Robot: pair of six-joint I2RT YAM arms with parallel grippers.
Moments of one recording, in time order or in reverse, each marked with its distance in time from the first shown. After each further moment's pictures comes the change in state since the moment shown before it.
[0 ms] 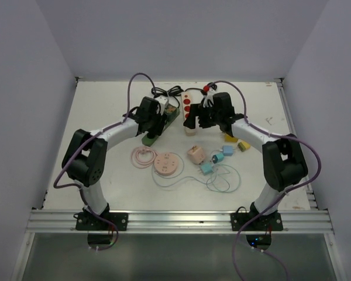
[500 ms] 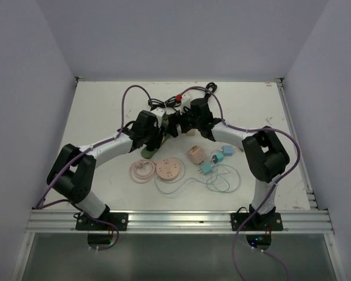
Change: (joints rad) left arm -0.066 -0.217 -0.263 0.061 -0.008 -0.099; right arm 0.167 0.171 0.069 0.204 0.023 -0.216
